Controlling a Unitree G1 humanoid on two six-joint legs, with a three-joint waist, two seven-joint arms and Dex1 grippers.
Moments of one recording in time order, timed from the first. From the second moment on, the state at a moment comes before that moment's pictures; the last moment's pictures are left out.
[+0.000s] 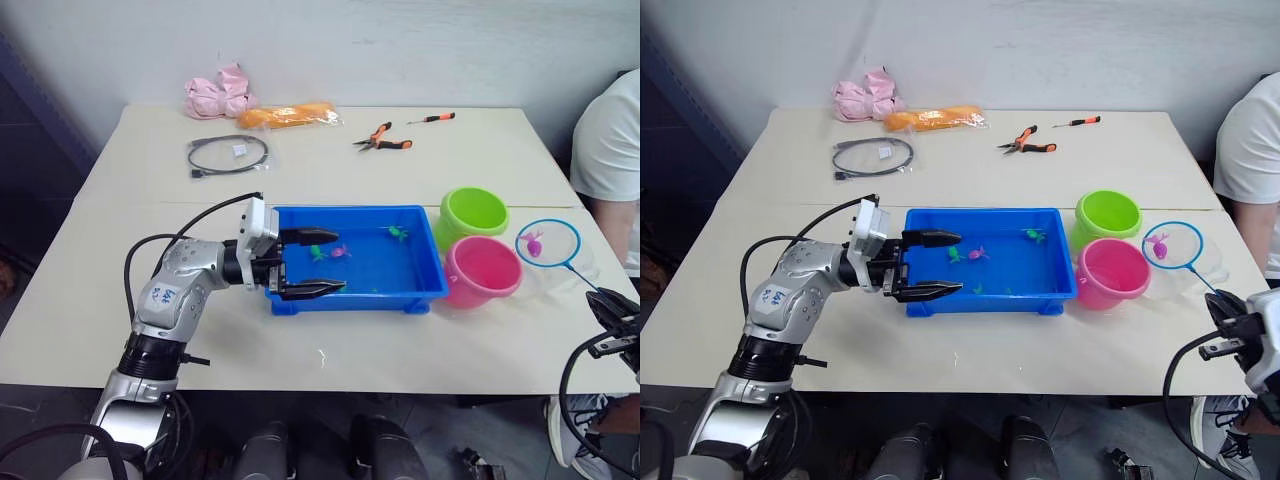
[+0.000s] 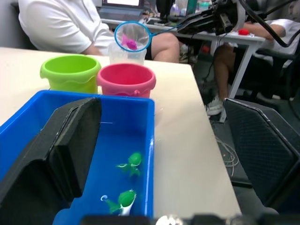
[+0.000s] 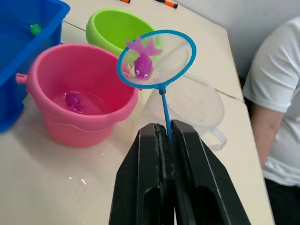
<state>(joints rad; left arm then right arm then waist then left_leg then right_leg) -0.58 0.44 -0.08 0.02 -0.50 0.35 -1.13 0.37 -0.58 -0.75 -0.63 0.27 0.48 0.59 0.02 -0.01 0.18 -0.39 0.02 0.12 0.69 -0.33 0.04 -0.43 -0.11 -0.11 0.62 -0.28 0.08</state>
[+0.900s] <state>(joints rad) -0.57 0.41 -0.09 0.02 -0.47 0.33 -1.09 0.43 -0.68 -0.52 -0.45 -0.52 -0.19 0.27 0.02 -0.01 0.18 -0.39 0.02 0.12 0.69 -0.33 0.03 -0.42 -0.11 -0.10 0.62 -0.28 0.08</state>
